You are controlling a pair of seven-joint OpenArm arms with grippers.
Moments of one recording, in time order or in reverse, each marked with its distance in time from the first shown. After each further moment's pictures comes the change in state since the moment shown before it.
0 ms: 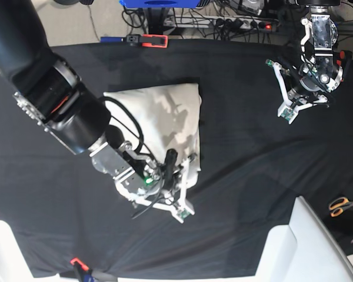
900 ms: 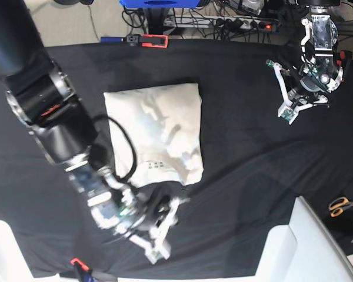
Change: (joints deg) left arm -0.1 -0.1 0.0 -0.1 0.0 0.0 0.0; right arm 0.3 2.8 16.4 9.5 0.2 -0.5 -4.5
